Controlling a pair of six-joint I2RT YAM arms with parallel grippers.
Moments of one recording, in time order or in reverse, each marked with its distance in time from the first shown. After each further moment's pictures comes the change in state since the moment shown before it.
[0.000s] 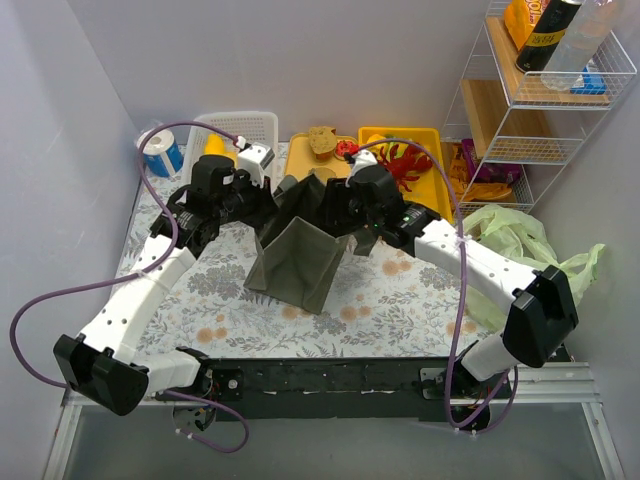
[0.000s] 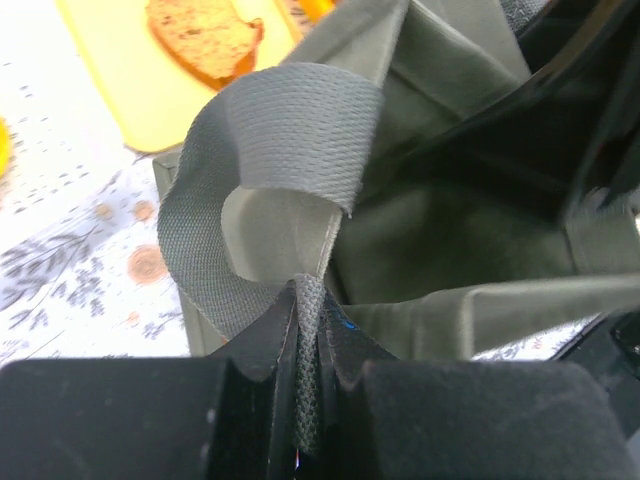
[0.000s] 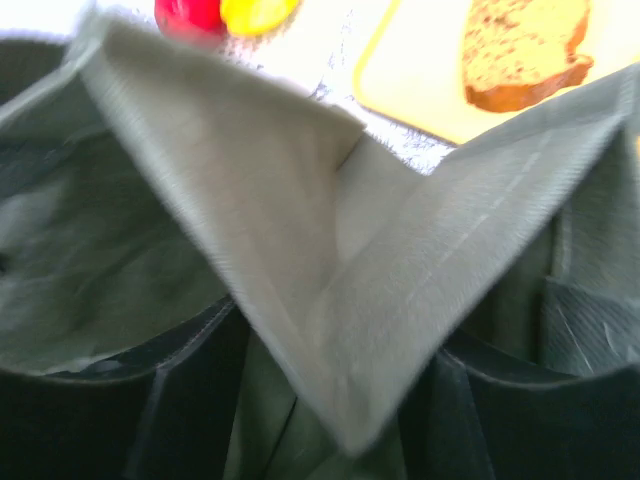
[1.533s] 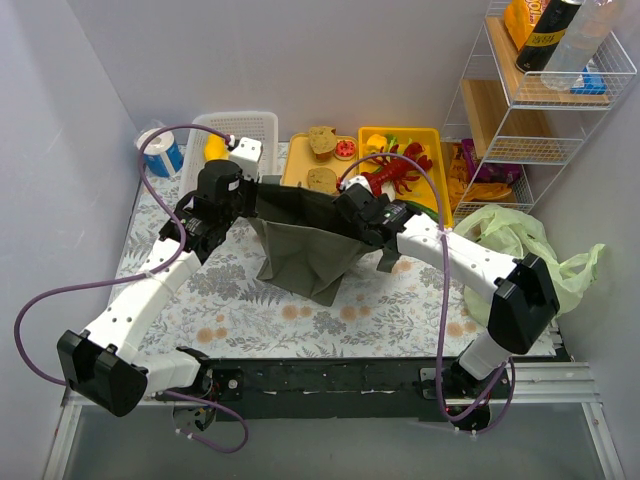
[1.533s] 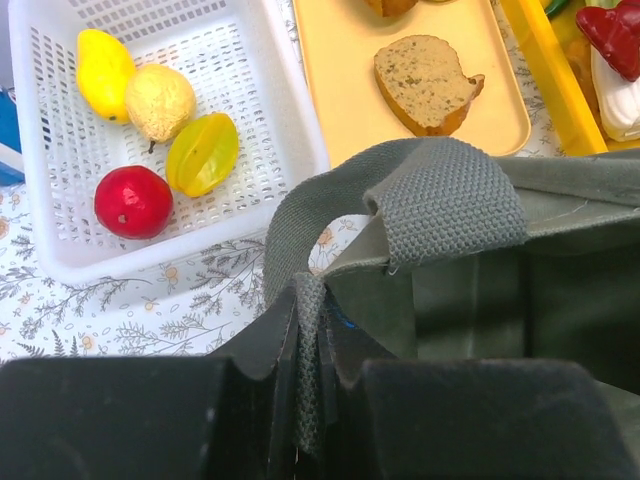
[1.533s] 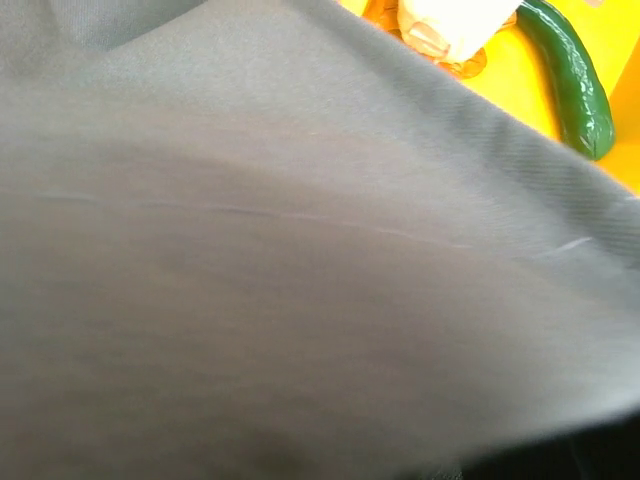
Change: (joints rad) left arm -0.017 0.000 -0.087 0.180 -0.478 0.101; right arm 0.074 0.122 0.119 -0.590 0.430 -0.247
